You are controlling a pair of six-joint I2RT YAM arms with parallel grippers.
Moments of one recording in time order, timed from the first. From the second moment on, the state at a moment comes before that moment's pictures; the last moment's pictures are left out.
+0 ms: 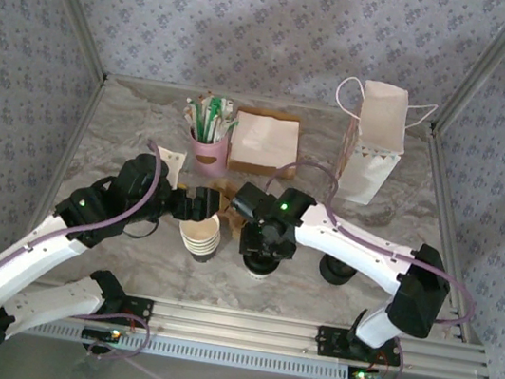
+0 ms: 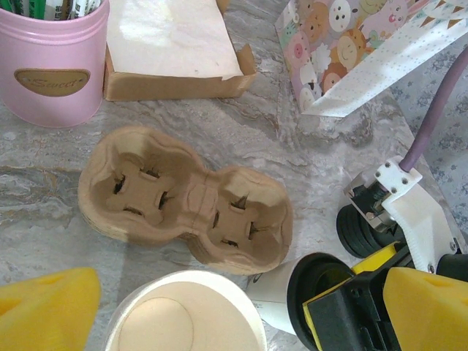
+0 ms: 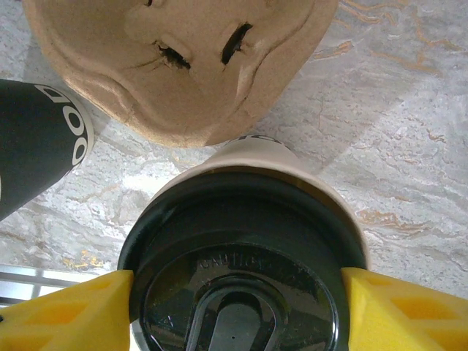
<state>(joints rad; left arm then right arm) -0.78 0.85 1.00 -0.74 -0.03 -0.61 1.06 1.57 1.34 -1.16 0.05 0.96</state>
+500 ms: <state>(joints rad) -0.78 0.88 1.00 -0.74 -0.03 -0.61 1.08 1.55 1.31 -1.13 0.08 0.98</state>
